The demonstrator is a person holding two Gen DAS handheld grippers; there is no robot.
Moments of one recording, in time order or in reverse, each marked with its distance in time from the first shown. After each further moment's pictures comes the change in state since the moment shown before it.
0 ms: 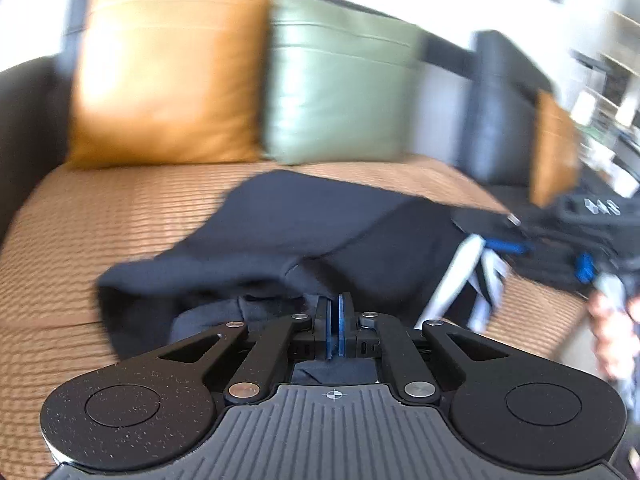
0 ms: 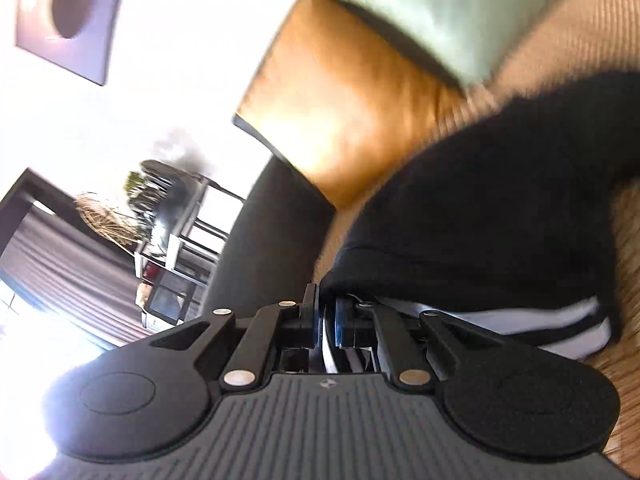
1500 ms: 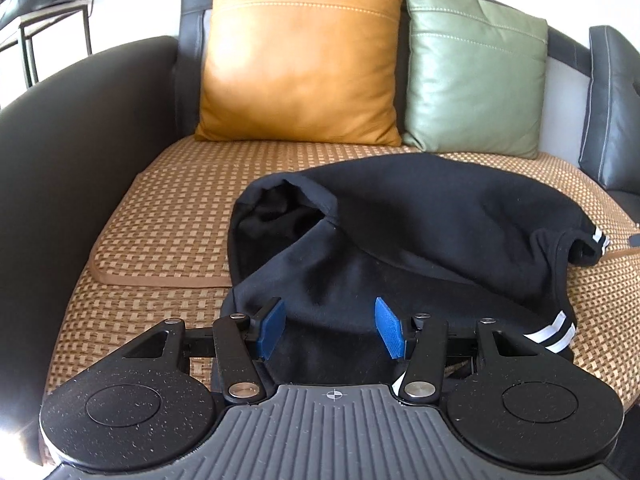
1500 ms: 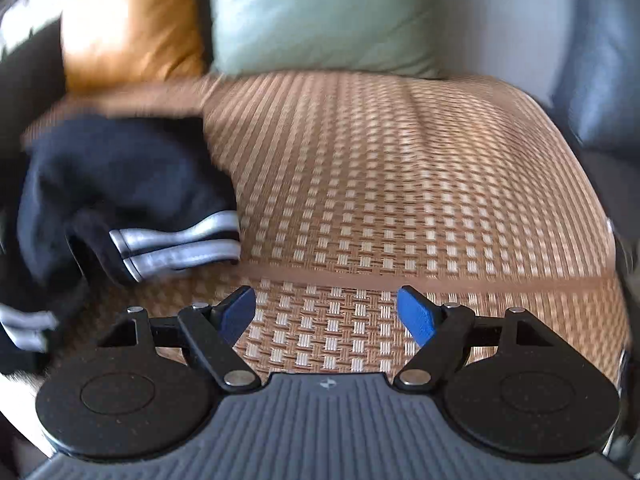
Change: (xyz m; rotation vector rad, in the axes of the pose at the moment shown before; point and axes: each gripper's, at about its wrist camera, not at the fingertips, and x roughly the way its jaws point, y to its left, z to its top) left arm 0.016 0.073 -0.020 -0.129 0.005 0.411; right arm -0.073 -0.119 0.125 -0.493 0.208 -0.779
